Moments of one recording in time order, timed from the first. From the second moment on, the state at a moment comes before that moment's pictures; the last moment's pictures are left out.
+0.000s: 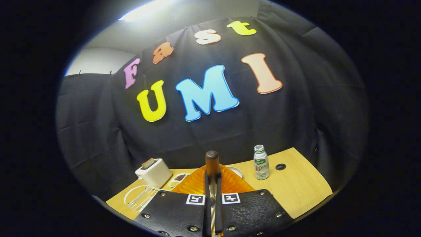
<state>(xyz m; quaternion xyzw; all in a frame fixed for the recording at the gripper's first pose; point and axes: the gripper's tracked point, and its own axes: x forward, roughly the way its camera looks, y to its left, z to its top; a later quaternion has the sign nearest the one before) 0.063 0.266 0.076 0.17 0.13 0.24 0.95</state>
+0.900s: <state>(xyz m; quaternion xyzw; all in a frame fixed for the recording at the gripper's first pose) -0.166 0.421 -0.011 0.06 0.22 0.45 0.87</state>
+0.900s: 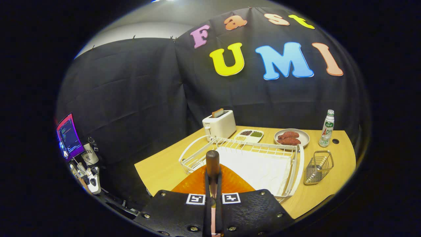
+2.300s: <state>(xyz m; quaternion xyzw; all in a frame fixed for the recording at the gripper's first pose) -0.191 0.396 -0.031 0.08 0.22 0.39 0.89</state>
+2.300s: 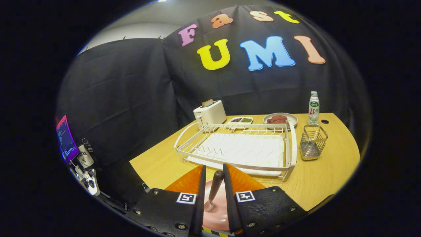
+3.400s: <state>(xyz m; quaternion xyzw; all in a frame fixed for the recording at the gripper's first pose) -0.044 0.239 0.168 0.05 0.02 0.22 0.97</state>
